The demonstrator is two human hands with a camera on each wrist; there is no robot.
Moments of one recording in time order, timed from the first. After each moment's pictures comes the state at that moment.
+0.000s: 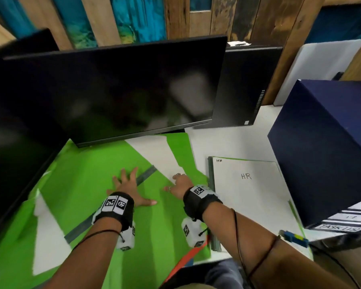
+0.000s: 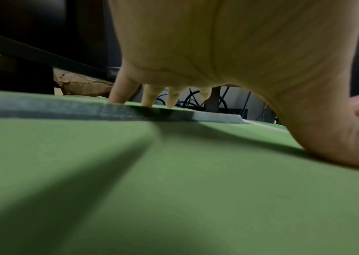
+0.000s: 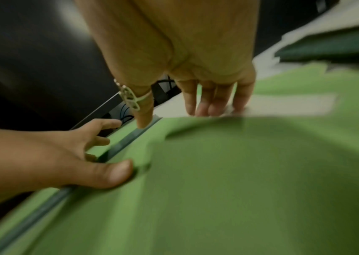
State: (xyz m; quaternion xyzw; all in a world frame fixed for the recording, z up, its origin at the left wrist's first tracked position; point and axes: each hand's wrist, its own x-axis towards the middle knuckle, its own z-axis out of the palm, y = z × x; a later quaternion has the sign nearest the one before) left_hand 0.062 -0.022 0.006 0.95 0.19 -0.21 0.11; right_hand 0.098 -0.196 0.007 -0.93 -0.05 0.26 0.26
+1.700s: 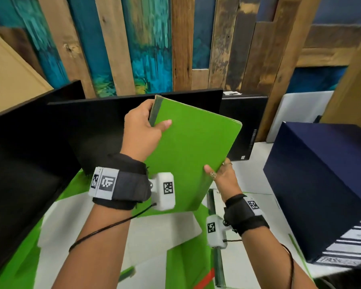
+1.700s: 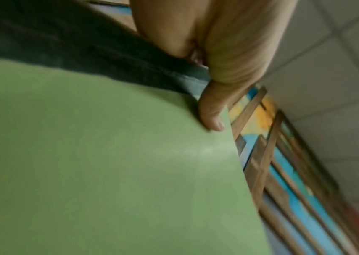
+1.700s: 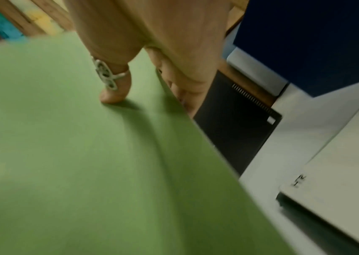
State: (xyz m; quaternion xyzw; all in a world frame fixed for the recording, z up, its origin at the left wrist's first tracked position) left_hand 0.064 -0.088 0.275 0.85 -0.08 0.33 0.41; right_hand 0.115 -0.275 0.115 -0.62 -0.03 -0.04 0.79
